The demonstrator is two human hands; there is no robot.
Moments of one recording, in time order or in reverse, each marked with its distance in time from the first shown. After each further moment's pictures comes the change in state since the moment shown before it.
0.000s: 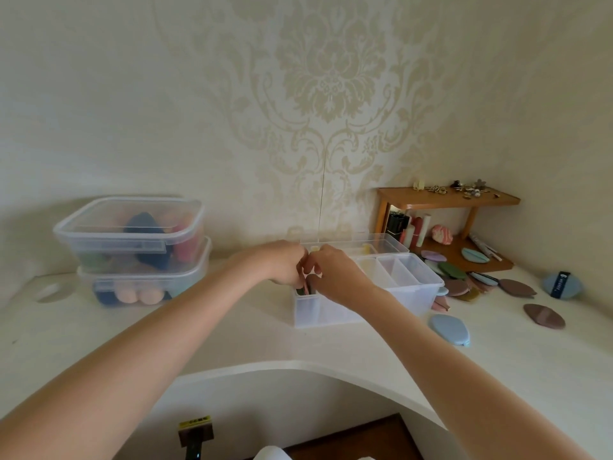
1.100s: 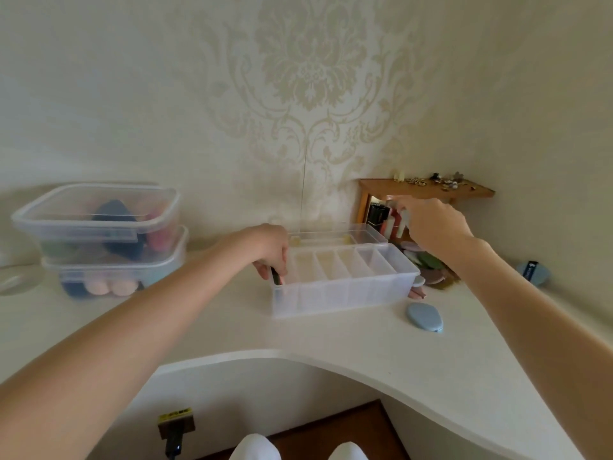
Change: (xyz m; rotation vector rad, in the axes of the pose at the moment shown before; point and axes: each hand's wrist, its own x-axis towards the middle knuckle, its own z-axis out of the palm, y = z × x) left_hand 0.020 0.006 -0.005 -0.174 -0.061 -0.105; right_hand -0.028 0.101 -0.105 -0.490 0.212 0.295
